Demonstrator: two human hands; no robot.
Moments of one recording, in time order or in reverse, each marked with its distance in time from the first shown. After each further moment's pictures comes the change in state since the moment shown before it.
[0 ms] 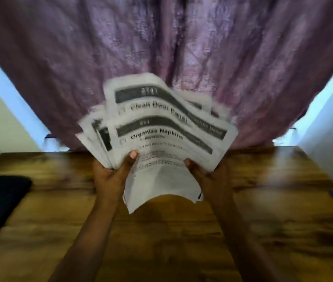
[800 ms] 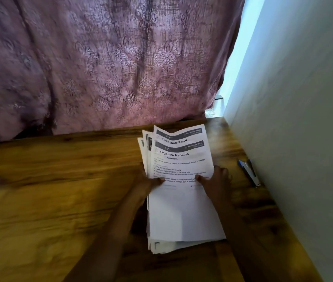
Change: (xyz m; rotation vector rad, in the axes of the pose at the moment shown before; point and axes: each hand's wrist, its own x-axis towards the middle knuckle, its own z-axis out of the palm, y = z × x) left_hand -0.130 -0.220 0.241 0.223 -0.318 -0.941; right_hand 0.027 0.175 -0.305 -0.947 0.175 0.562
